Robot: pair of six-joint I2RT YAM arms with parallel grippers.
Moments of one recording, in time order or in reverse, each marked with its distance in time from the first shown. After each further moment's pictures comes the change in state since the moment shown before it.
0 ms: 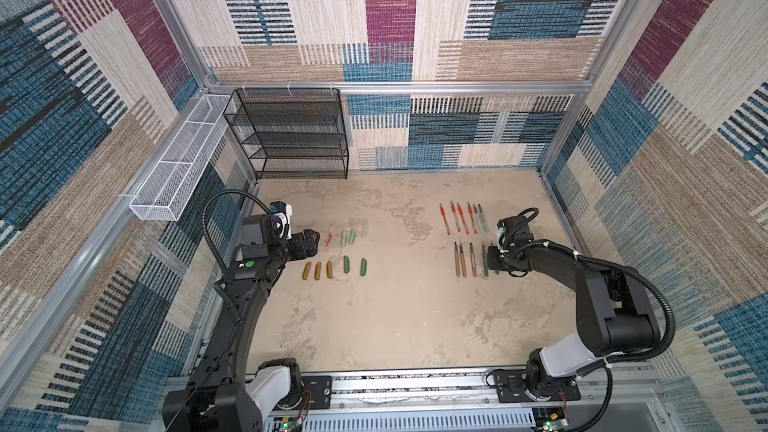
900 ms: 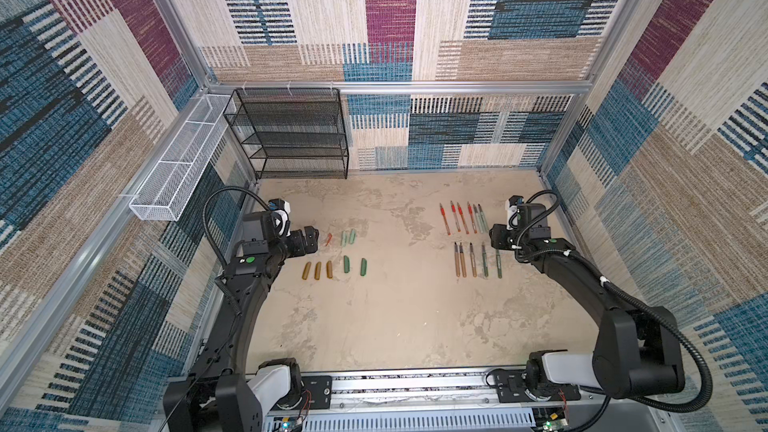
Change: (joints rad) left arm -0.002 0.057 0.023 0.029 -0.069 0.023; right arm -0.001 -0.234 0.036 0.113 -0.008 -0.004
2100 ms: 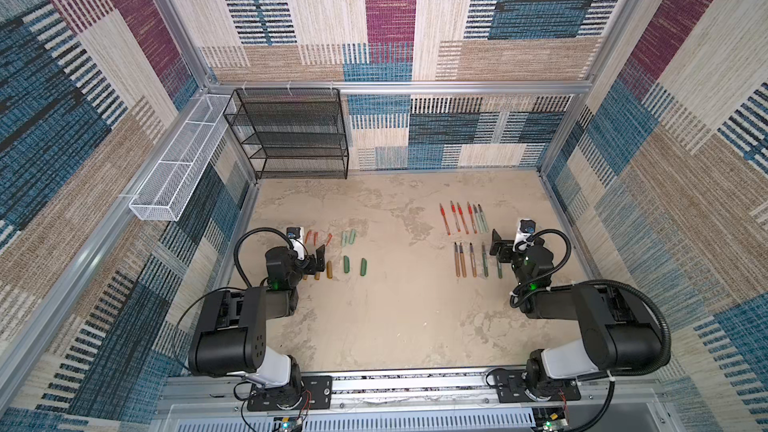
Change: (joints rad) left arm -0.015 0.379 -0.523 1.171 -0.040 0.133; right arm -0.054 0.166 -0.577 1.315 0.092 -0.156
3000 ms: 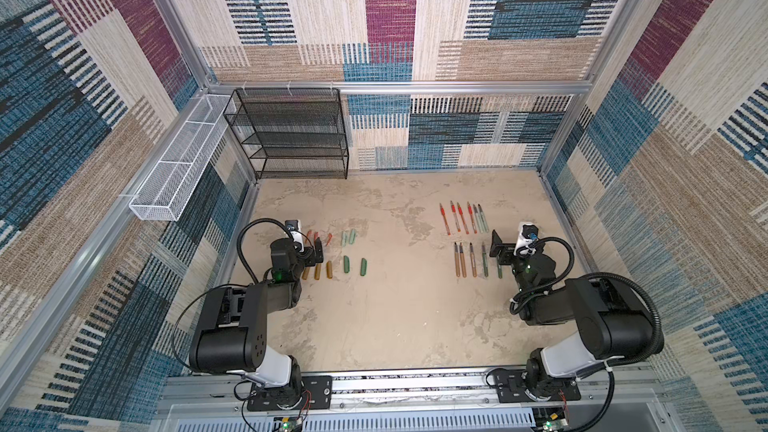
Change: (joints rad) left arm -0.039 0.006 0.085 -0.082 -0.203 -0.030; right arm -0.010 0.044 -0.055 0.195 -0.032 0.011
